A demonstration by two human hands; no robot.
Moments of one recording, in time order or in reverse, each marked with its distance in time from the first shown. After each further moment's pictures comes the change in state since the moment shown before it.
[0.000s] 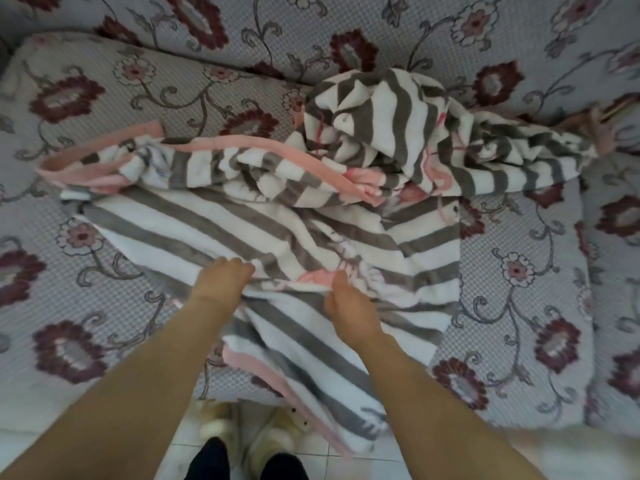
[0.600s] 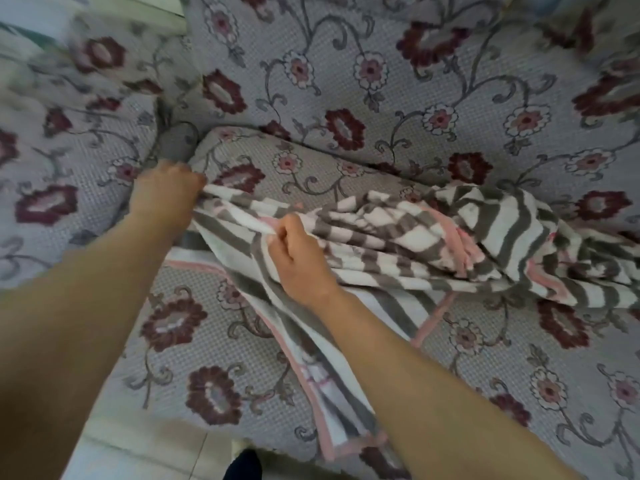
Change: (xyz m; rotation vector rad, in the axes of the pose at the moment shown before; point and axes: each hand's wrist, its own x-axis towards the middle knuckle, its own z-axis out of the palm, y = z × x) left_hand -0.049 -0.343 -0.159 0.090 0.450 -0.428; right_hand 0.048 -0.364 -0.075 0.539 0.114 -0.614
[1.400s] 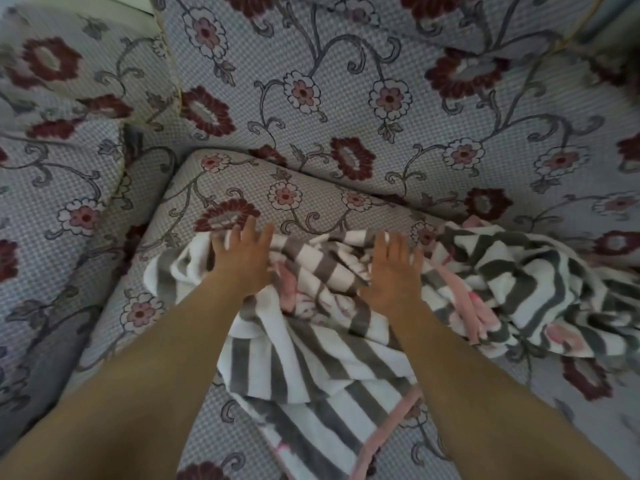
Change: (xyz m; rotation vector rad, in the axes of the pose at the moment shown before) left_hand 0.099 0.082 0.092 -0.374 -0.446 0.146; right_hand 0.107 0.134 -0.076 -1.171 -0.077 0.488
